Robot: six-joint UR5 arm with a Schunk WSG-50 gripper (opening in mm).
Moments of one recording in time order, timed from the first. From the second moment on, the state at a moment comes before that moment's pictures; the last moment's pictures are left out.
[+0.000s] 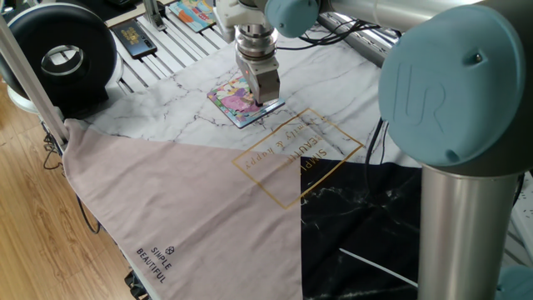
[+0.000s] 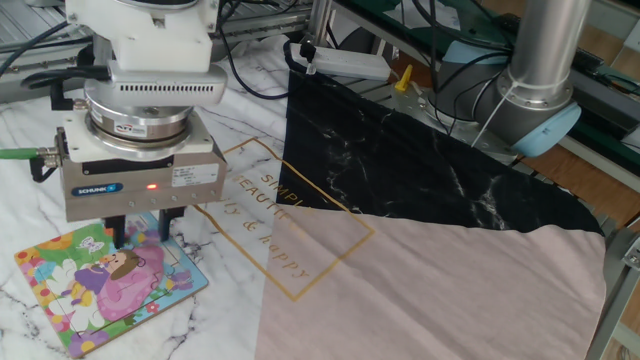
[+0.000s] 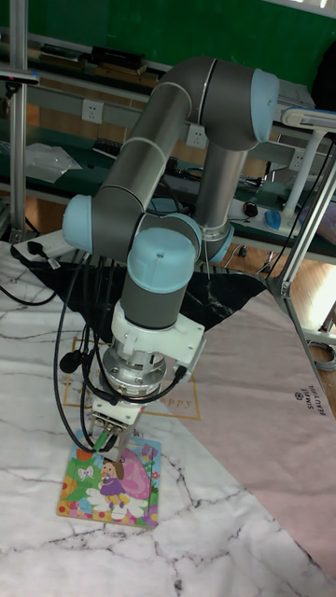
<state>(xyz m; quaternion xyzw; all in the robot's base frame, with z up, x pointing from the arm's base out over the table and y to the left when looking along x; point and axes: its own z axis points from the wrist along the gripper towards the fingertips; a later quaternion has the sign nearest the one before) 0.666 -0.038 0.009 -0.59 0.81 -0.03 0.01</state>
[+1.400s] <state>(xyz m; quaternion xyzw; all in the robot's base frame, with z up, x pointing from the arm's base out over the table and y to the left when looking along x) 0.664 0.004 0.004 -0.62 0.78 -0.01 0.02</state>
